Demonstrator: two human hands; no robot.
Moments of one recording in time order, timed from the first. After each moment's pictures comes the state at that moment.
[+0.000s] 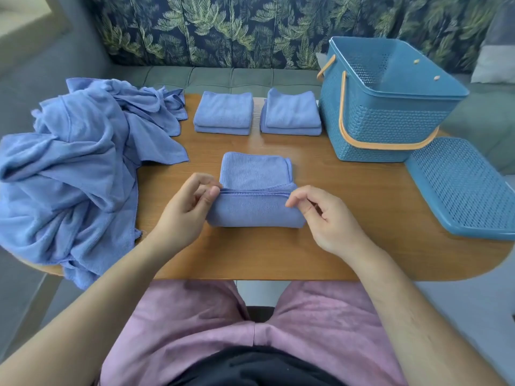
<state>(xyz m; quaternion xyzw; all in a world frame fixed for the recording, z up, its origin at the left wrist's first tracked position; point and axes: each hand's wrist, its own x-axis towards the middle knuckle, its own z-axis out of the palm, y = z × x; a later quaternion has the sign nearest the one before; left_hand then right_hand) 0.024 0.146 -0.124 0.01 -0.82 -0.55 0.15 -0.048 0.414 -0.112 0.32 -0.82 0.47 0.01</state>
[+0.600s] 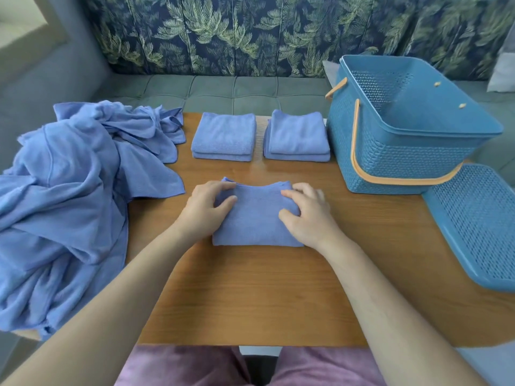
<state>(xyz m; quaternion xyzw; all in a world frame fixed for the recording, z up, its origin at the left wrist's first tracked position) -0.098 0.119 -0.137 0.08 -0.92 -0.38 0.06 -0.154 0.356 -0.129 0.17 -0.93 0.31 -0.07</state>
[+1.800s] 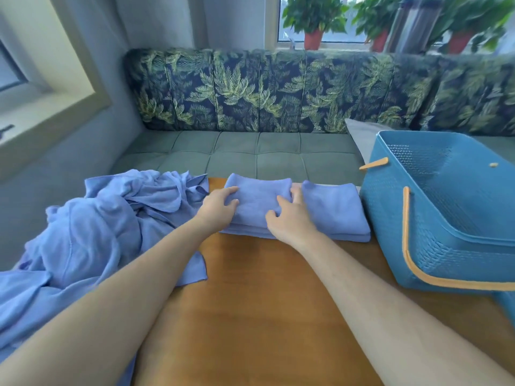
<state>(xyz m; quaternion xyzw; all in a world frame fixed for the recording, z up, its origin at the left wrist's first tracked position) -0.268 0.018 -0.110 0.18 -0.91 -0.36 0.06 -0.303 0.211 -0.096 0.17 -0.94 0.28 -0.08</state>
